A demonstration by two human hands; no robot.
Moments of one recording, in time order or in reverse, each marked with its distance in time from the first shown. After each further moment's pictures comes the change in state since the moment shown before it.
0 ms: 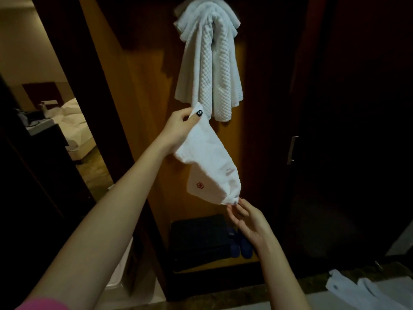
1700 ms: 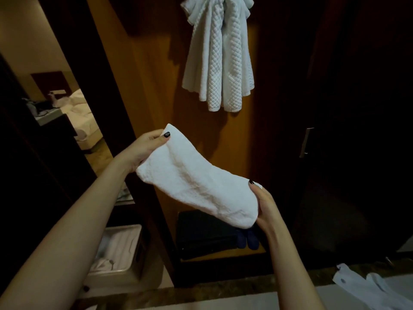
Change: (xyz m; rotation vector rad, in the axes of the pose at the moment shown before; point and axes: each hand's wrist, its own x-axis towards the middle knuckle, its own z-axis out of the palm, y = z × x) left_hand -0.040 -0.085 -0.080 -0.269 -0.146 -0.333; right_hand 0.009 -0.013 0.019 -0.320 -0.084 -0.202
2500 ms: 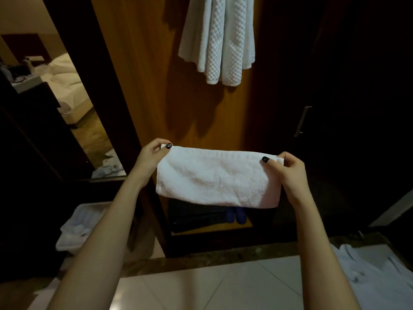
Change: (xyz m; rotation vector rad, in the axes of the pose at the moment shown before) left_hand -0.030 -0.111 0.037 0.033 0.258 0.082; right_hand -0.043 -0.054 -0.026 -0.646 0.107 -0.452
